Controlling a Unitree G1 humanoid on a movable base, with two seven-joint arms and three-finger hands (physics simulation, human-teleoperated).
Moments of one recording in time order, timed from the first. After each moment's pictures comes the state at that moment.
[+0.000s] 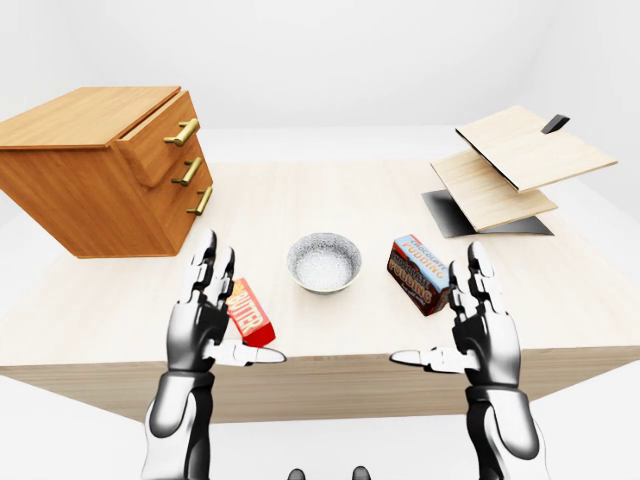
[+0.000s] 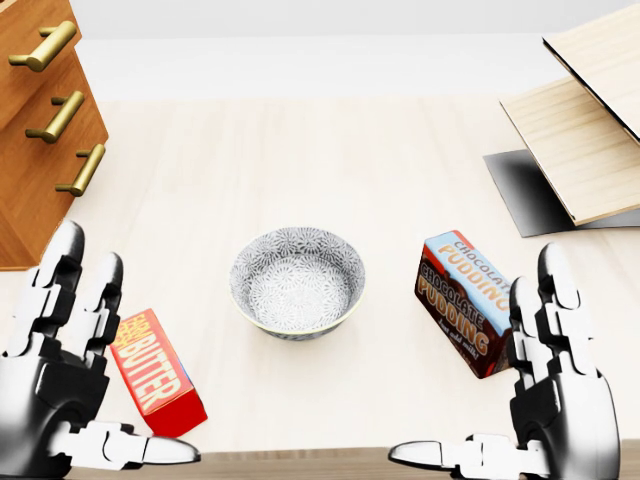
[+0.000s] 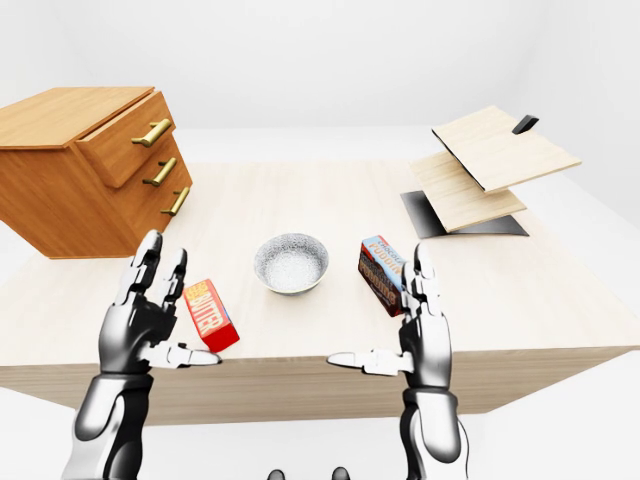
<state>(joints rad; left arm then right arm) 0.17 0.01 0.13 -0.36 -0.23 -0.09 -0.28 0.34 0.02 -0.01 -0.55 0.04 0.00 0.00</state>
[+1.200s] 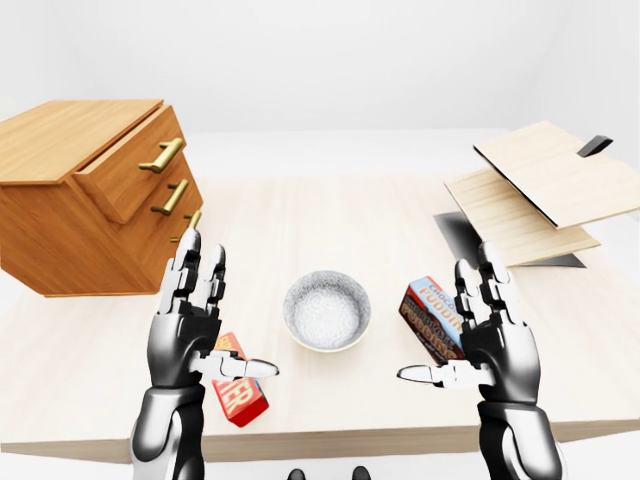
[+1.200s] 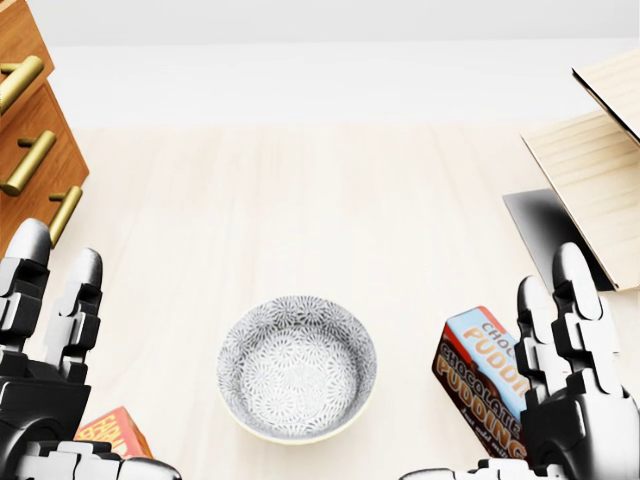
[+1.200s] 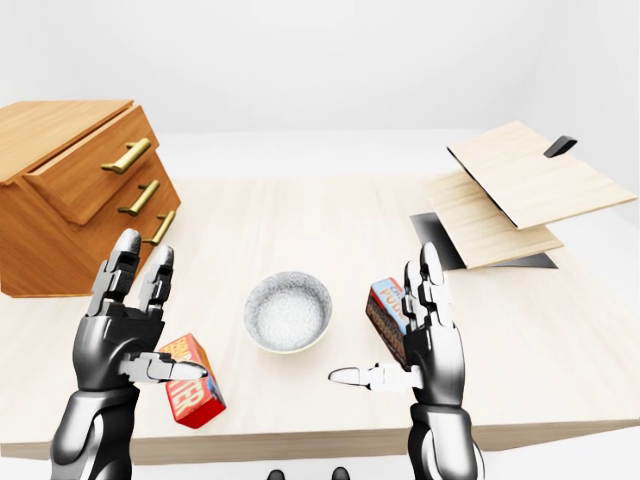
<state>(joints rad) 0.25 -0.01 0.15 -0.49 -0.31 -0.09 -0.31 0.43 0.02 -0.01 -0.65 0.09 -0.04 0.06</state>
